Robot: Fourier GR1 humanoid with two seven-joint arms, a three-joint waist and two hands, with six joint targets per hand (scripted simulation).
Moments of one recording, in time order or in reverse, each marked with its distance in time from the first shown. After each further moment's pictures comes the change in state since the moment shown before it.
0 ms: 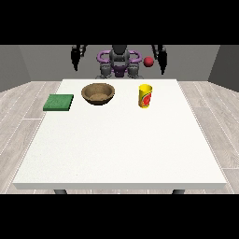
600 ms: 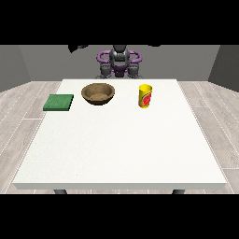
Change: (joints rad) left arm 0.097 -0.069 -0.099 -0.199 0.153 -0.009 0.026; right arm 0.059 0.015 -0.072 -0.050 -0.075 -0.016 -0.002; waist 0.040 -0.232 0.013
